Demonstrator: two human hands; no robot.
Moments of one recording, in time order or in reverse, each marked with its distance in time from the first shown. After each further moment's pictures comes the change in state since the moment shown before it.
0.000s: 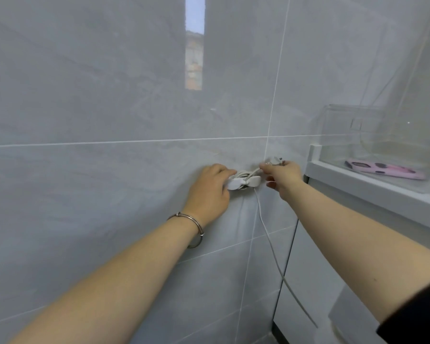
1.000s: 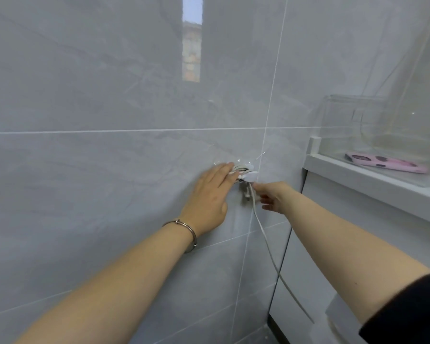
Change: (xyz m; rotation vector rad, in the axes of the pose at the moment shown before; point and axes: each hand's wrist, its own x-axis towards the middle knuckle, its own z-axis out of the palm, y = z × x) left_hand -0.017 -0.015 0.032 0.220 0.029 0.243; right_hand 0.010 0.050 0.000 -0.268 -0.121 0.282
